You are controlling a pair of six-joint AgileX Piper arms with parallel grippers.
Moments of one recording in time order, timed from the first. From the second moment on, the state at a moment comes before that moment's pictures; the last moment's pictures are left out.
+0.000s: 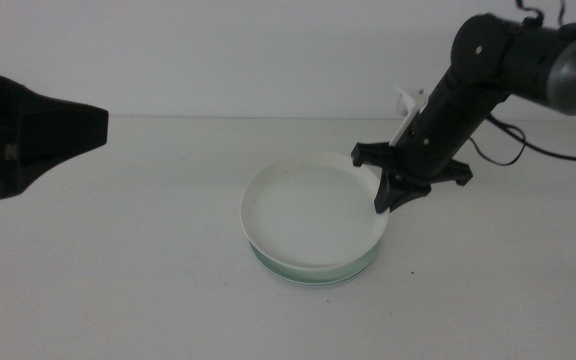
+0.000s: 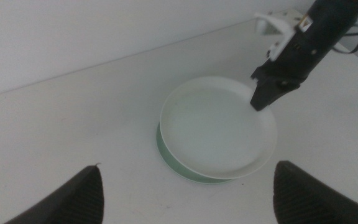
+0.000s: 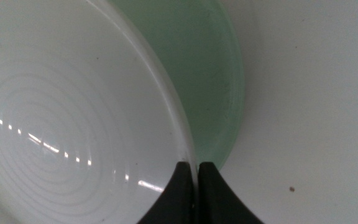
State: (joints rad) left arm -0.12 0.83 -1.07 -0.53 0.96 0.45; right arm 0.35 2.01 -1.65 0.33 1.13 0.15
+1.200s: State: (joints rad) left arm -0.12 0.83 -1.07 -0.53 0.96 0.45; right arm 0.35 1.95 -1.66 0.30 1.03 0.02
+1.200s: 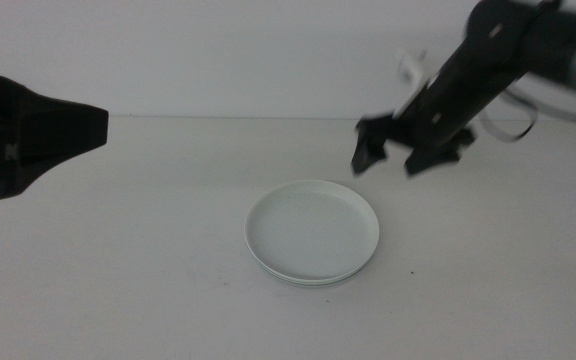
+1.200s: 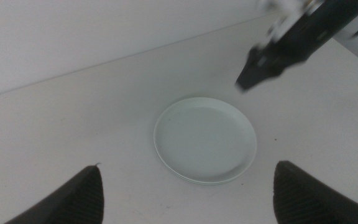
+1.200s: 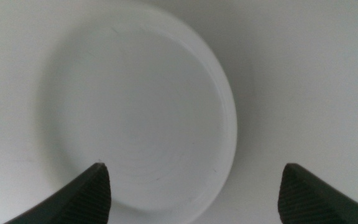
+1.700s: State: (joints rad) left arm -0.14 0.85 -1.07 -0.50 0.96 0.45; right arm 0.07 1.08 -1.16 0.09 0.84 0.02
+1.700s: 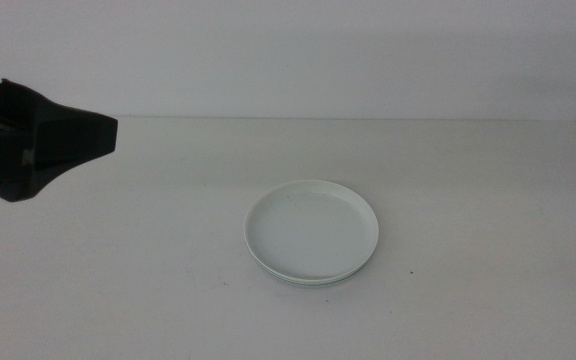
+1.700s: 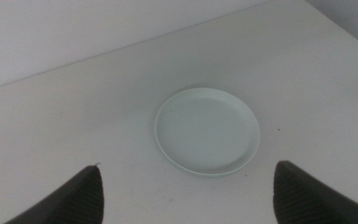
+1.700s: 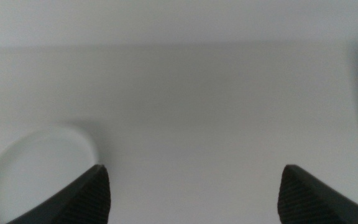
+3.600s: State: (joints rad) left arm -0.14 0.61 -0.89 0.11 0.49 -0.07; right arm 0.06 0.82 -1.08 -0.05 0.80 0.10
